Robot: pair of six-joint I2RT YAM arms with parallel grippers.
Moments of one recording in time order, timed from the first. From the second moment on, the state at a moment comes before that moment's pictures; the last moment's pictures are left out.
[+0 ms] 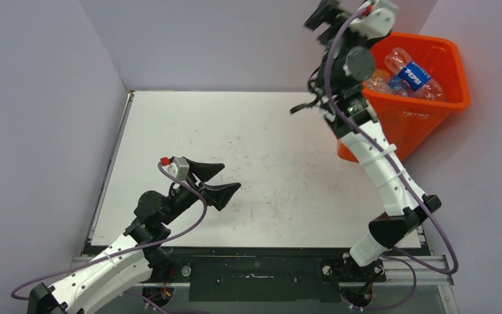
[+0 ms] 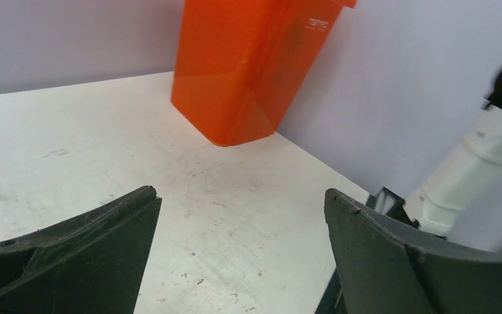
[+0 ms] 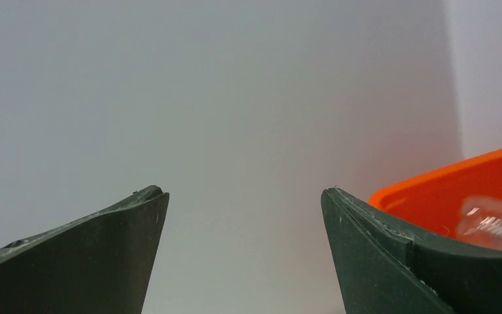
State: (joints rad) left arm -0.73 0.61 0.37 0.52 0.20 -0.45; right arm 0.44 1.66 2.10 0.20 0.77 0.02
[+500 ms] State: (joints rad) left arm -0.74 0.55 0.42 0.21 -0.43 -0.36; right arm 0.90 1.20 1.29 0.19 0.77 0.10
